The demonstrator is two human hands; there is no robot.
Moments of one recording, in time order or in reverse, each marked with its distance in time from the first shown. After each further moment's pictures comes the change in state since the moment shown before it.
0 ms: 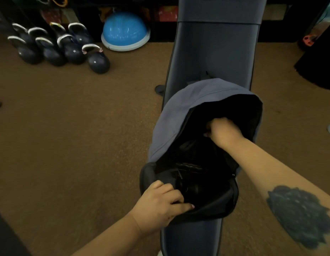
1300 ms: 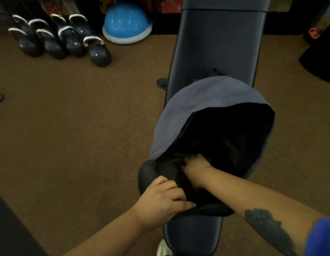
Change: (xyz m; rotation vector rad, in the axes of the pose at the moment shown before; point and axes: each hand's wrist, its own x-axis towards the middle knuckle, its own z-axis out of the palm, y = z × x) left_hand -0.015 0.014 0.004 -0.042 0.004 0.007; right_hand -0.056 -0.056 0.115 -0.748 -0.426 -0.479
